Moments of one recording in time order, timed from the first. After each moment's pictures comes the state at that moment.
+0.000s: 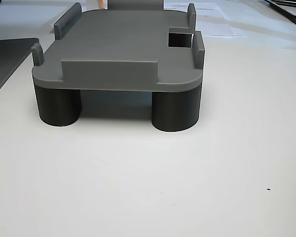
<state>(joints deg) 46.6 101.7 84.1 94.3 5.8 75.1</state>
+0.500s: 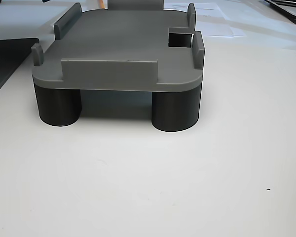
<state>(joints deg) 39.8 85.1 79.0 94.3 12.8 118.4</state>
